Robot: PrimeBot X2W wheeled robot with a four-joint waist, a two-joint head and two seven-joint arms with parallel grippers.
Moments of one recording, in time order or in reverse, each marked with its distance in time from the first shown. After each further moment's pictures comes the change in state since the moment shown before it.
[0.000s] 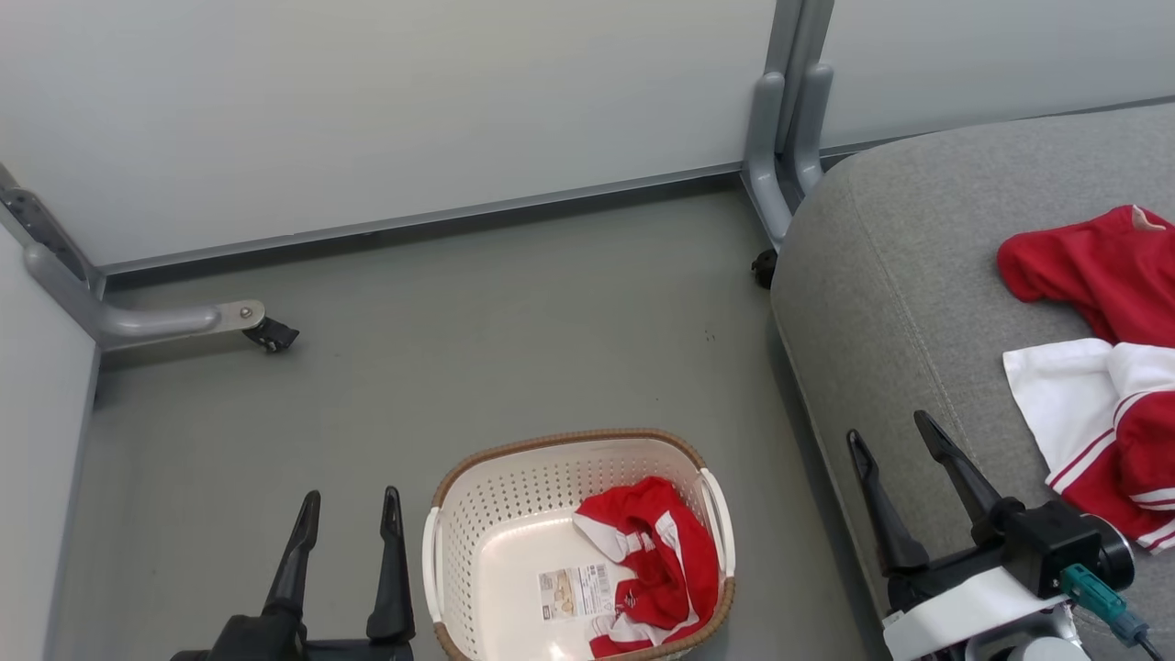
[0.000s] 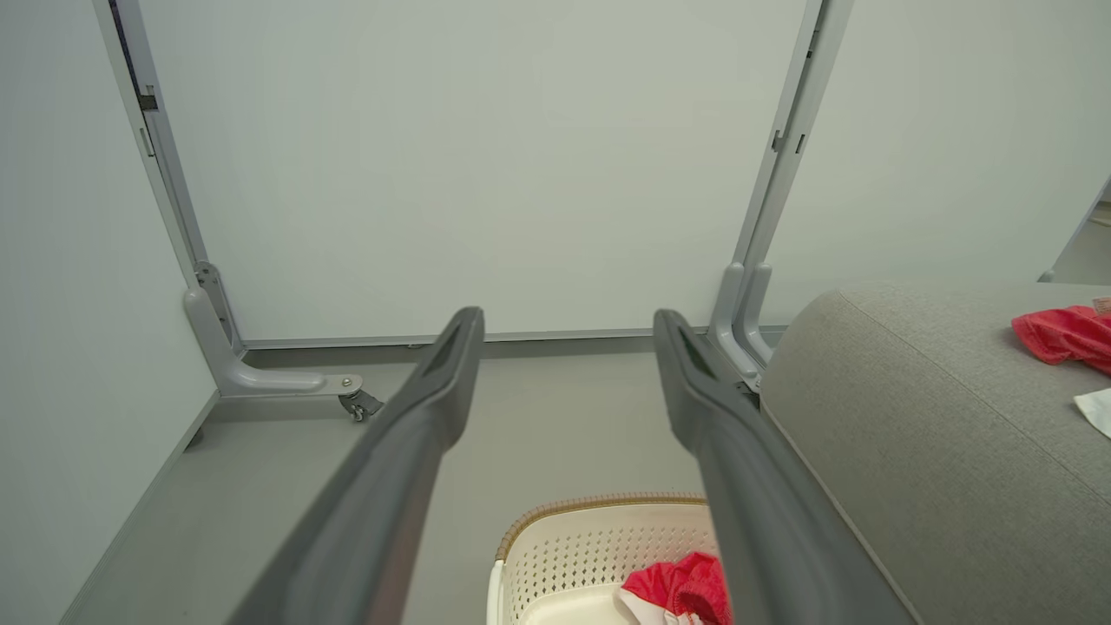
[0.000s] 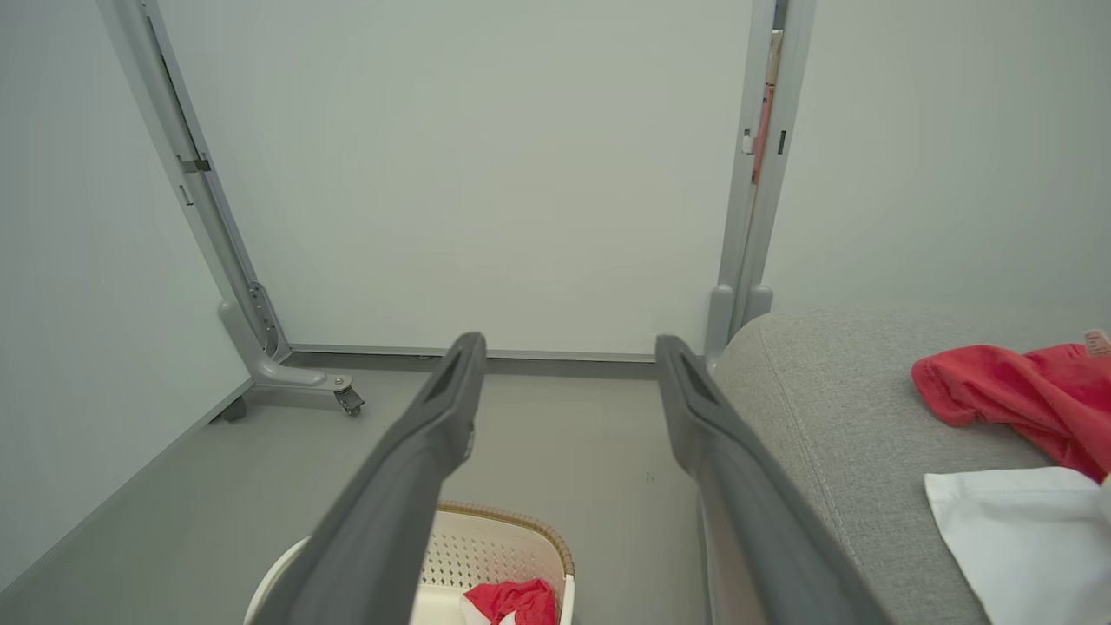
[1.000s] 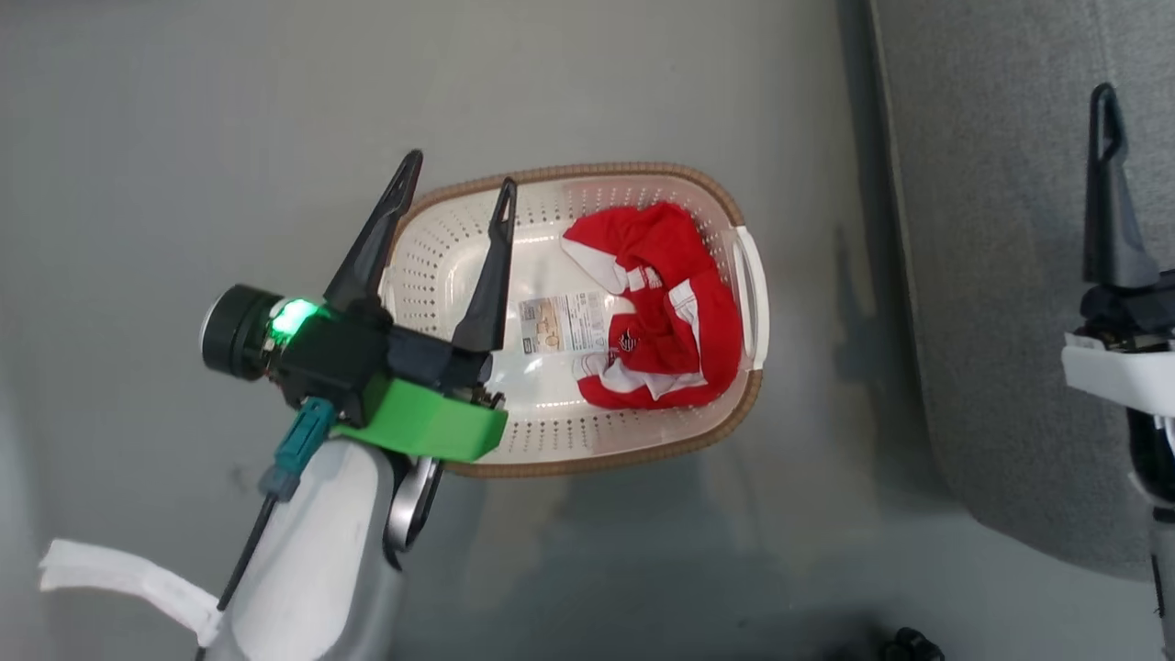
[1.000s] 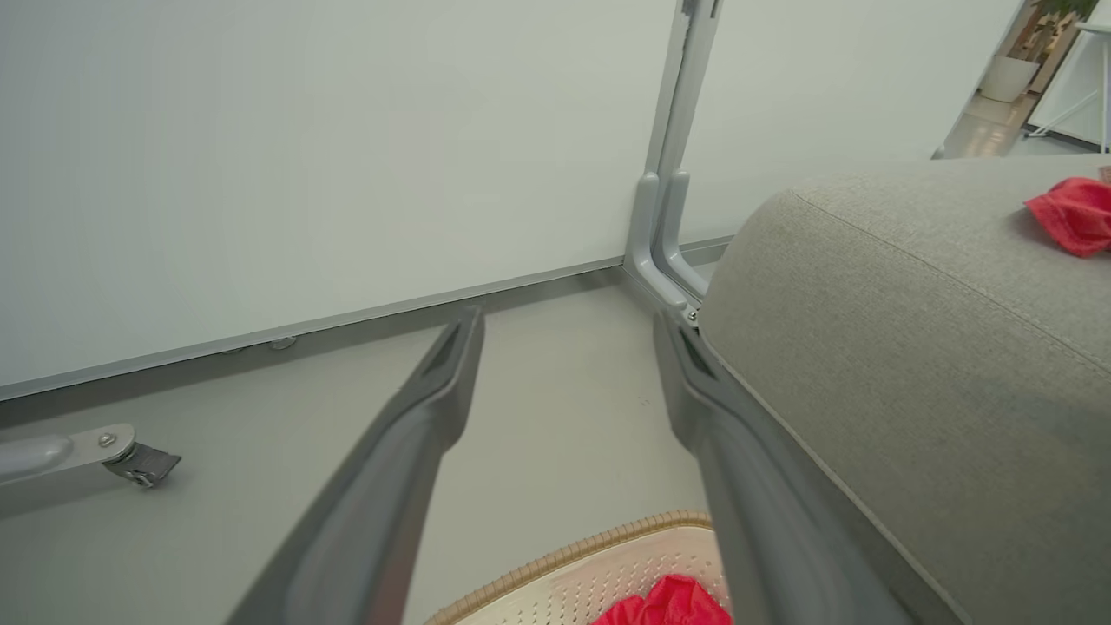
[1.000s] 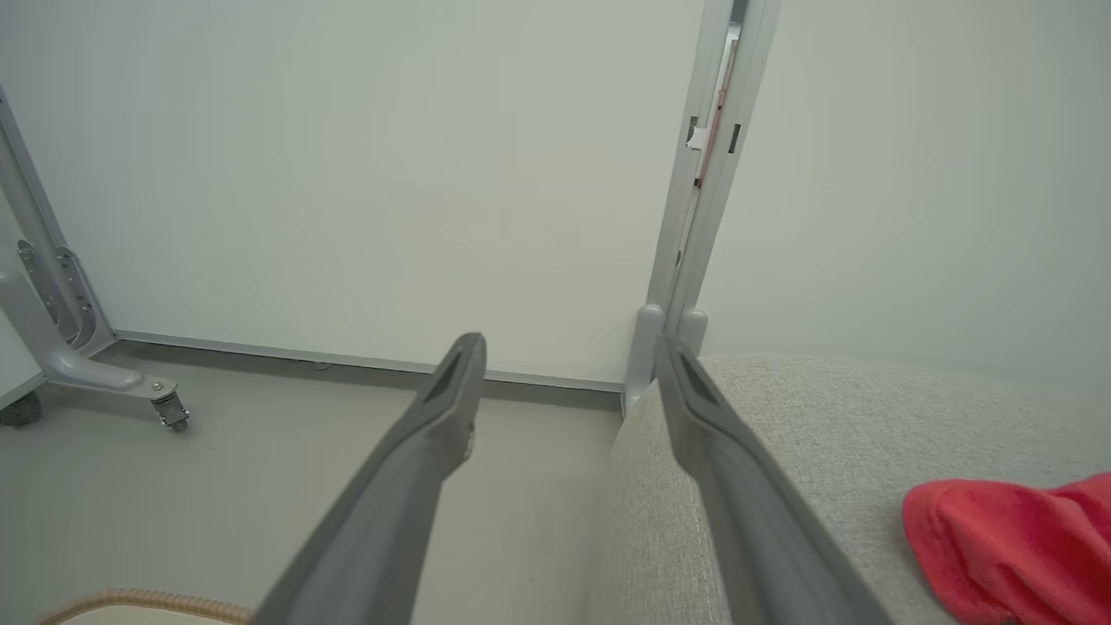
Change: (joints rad) left arm -0.569 -0.001 -0.149 0.093 0.079 -0.107 -0.002; right arm -0.355 -0.122 -0.213 -0.216 0.000 0.000 0.000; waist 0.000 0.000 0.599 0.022
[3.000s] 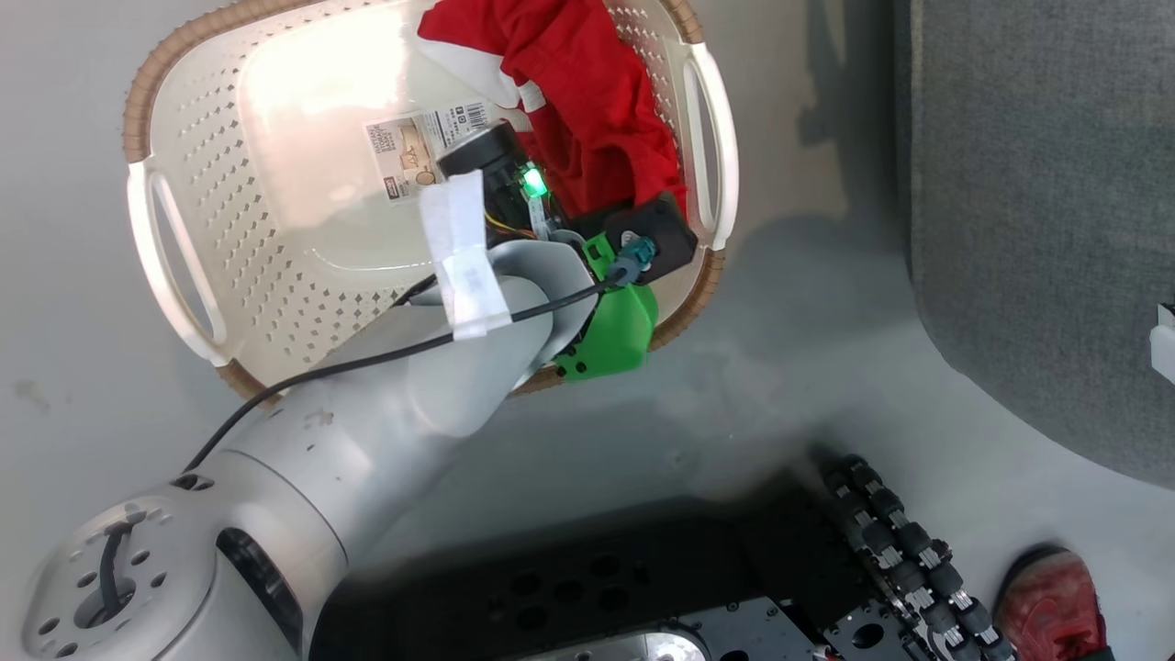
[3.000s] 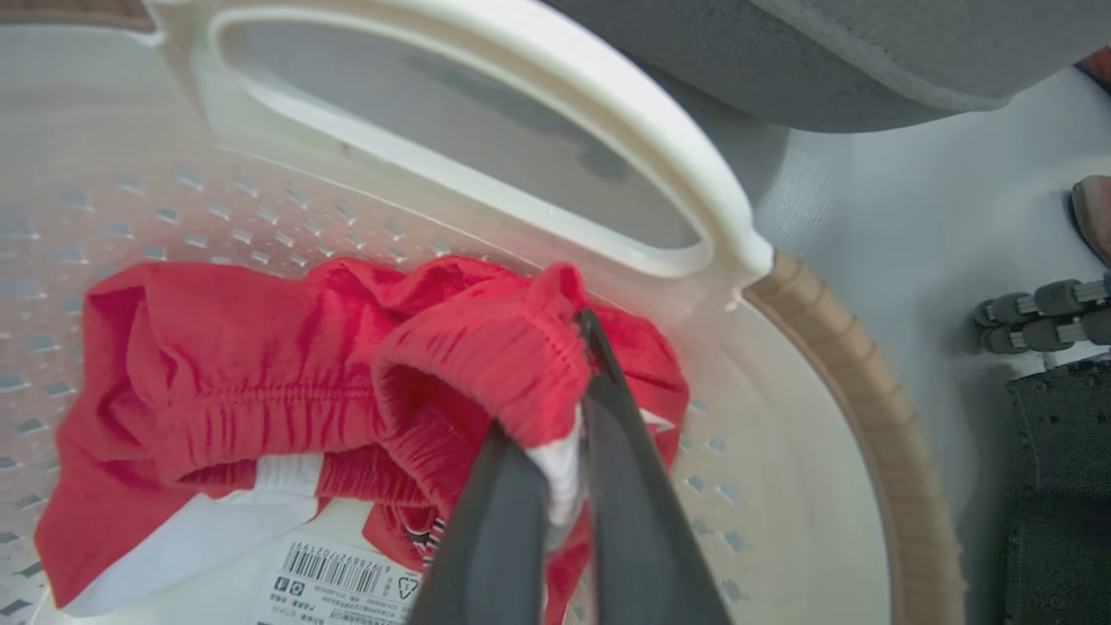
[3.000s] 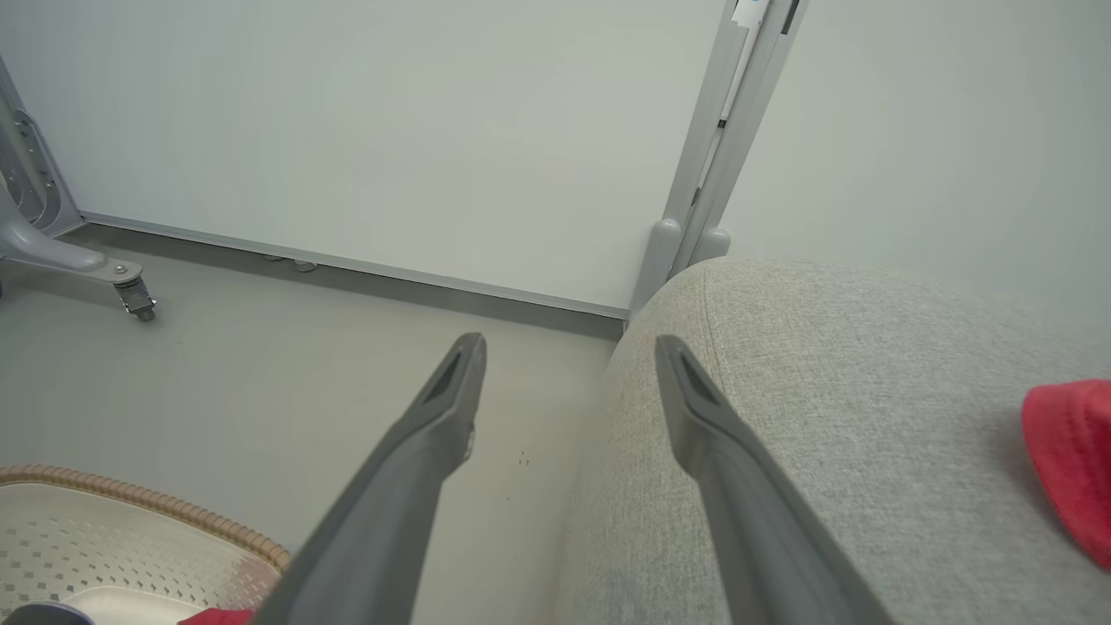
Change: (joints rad) left arm -0.758 -0.001 -0.974 0.792 -0.295 -0.041 0.175; right arm -0.059 -0.056 -0.011 -0.317 0.046 0.000 0.000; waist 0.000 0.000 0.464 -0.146
